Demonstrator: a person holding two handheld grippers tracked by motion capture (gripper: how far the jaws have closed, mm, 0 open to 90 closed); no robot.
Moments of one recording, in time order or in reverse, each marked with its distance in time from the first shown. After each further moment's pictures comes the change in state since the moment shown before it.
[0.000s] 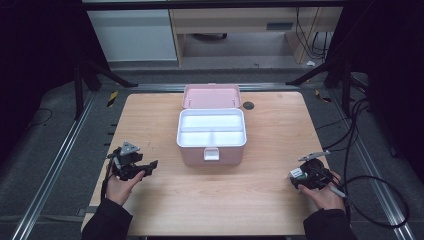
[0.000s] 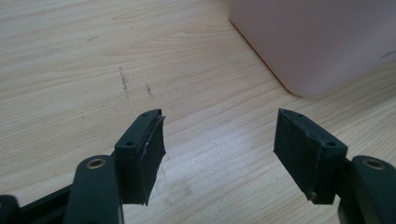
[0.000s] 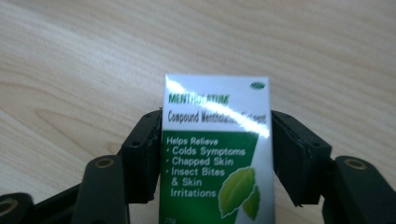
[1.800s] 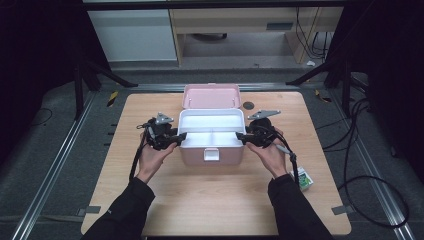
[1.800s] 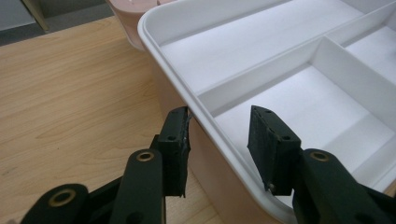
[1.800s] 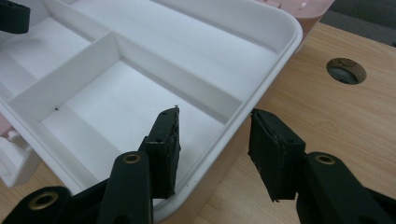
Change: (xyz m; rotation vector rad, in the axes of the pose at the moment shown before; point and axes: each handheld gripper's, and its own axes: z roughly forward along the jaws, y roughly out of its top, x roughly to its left) left arm -0.051 0.098 0.048 -0.066 -0.088 0.068; right arm 0.084 0.158 0.012 -0.377 0.229 -0.110
